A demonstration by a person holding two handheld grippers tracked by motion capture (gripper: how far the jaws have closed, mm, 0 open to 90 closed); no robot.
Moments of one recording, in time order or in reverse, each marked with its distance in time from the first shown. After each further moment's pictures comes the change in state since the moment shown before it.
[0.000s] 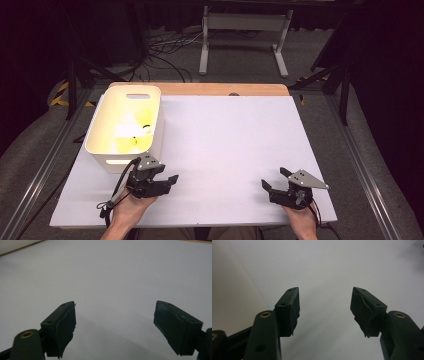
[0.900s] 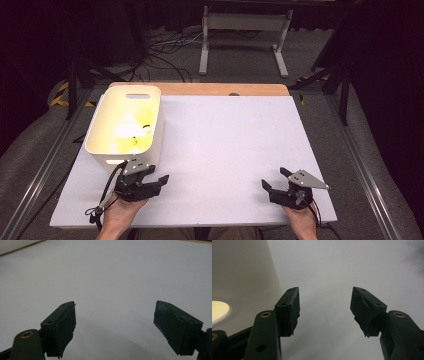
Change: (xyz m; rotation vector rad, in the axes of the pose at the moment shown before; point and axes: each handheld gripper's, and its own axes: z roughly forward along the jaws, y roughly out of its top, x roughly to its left) left arm 0.011 -0.016 -0.016 -0.055 0.033 -0.039; right arm 0.000 0.000 0.000 0.000 -0.001 0.000
